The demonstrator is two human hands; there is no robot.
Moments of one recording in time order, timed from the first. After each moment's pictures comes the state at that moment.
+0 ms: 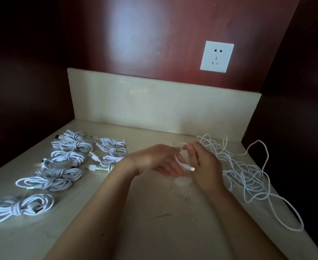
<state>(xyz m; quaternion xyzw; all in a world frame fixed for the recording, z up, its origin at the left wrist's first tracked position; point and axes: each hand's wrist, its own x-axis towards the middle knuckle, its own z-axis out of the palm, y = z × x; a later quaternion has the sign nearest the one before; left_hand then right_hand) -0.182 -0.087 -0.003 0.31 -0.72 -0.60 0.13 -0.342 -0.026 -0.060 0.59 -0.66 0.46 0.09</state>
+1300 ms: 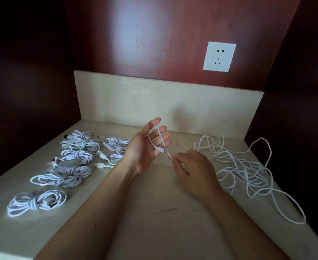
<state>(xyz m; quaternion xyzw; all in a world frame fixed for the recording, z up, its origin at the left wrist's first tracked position) -0.165 -0.106 -0.014 0.18 -0.35 -0.81 0.44 -0.309 -0.016 -0.053 0.70 -0.63 0.31 0.13</state>
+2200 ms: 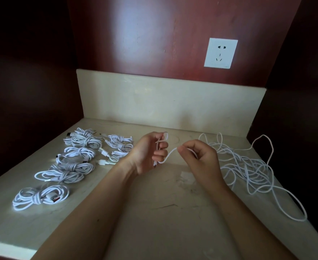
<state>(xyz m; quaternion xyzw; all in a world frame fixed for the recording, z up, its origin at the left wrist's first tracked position) -0.168 -0.103 -0.021 0.26 -0.44 -0.81 0.28 -0.305 -0.009 -0.042 0.58 -0.51 0.62 -0.15</state>
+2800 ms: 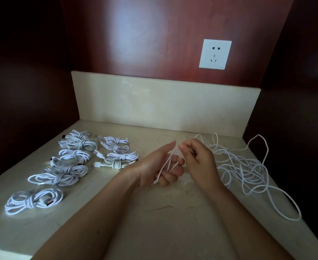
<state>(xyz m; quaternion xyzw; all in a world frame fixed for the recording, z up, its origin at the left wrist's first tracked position) -0.182 -0.074 -0.025 0.25 -0.54 -0.80 0.08 -0.321 -0.016 -0.050 0.60 -0.56 0.57 -0.07</state>
